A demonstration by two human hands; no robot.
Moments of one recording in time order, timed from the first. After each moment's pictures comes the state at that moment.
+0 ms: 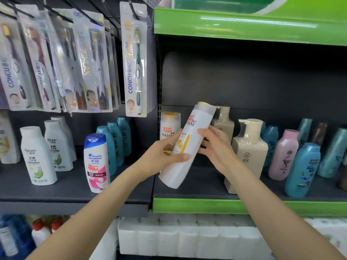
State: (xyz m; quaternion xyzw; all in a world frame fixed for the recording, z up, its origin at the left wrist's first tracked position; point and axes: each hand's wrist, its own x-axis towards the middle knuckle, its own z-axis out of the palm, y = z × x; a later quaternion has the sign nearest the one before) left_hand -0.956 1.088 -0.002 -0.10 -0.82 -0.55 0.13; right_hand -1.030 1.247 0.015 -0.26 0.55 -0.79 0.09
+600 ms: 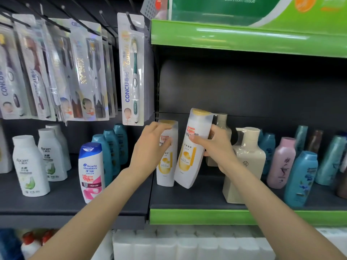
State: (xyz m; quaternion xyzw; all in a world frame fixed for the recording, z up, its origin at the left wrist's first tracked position) left_hand -0.979 1.076 0.017 -0.03 -0.87 -0.24 0.43; right_hand -1.045 1.246 0.031 -0.25 0.73 -0.64 -0.09
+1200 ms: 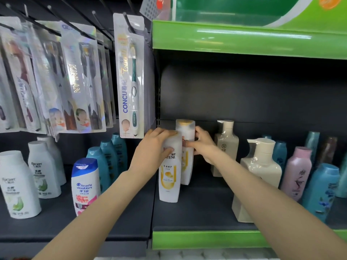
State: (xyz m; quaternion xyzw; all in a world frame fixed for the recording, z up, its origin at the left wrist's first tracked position) left_hand -1.016 1.052 0.031 -0.05 -0.91 -0.16 0.38; right_hand -1.135 1.192 0.035 -0.25 0.77 -0.59 0.01
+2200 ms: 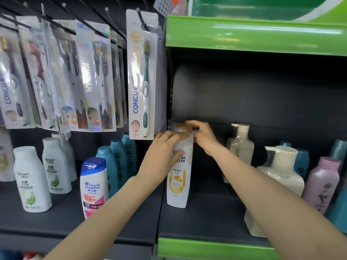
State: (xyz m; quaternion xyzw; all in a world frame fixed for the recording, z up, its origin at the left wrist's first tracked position) left_hand -1.020 1.051 0.024 -0.06 -0.90 -0.16 0.40; right_hand -1.169 1.149 0.046 -0.31 0.75 -0.58 -0.05
